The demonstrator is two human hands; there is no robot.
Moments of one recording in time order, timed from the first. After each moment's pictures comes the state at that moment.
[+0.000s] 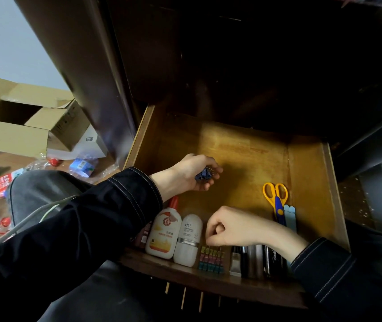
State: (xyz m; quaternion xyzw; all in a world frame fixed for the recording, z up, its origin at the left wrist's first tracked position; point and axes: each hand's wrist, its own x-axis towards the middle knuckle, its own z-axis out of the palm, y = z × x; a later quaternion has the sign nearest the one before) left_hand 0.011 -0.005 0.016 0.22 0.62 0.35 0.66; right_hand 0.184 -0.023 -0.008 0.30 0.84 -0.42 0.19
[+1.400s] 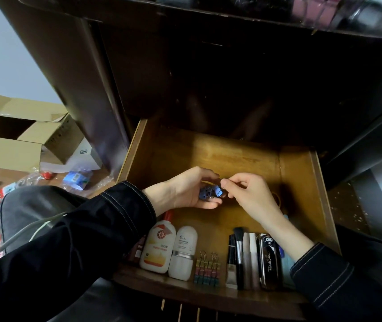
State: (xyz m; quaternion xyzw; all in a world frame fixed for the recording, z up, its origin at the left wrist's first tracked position) left_hand 0.015 -0.006 0.018 0.21 0.51 0.30 0.78; right_hand 0.193 0.014 0.016 0.52 0.70 -0.43 -0.23
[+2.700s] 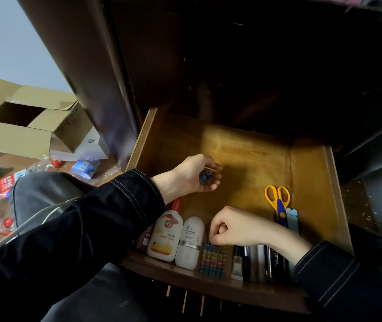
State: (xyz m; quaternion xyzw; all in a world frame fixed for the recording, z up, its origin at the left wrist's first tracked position) left_hand 0.011 -0.006 0.019 0.15 0.59 0.38 0.69; right_hand 0.185 -0.019 -0.012 0.33 0.81 -0.45 0.18
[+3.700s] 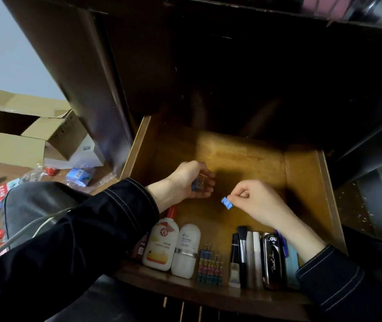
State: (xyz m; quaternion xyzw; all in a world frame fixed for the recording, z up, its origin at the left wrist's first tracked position) left_hand 0.008 0.000 0.009 0.18 0.62 0.38 0.66; right_hand 0.205 0.017 0.017 0.51 0.79 -0.33 -0.05
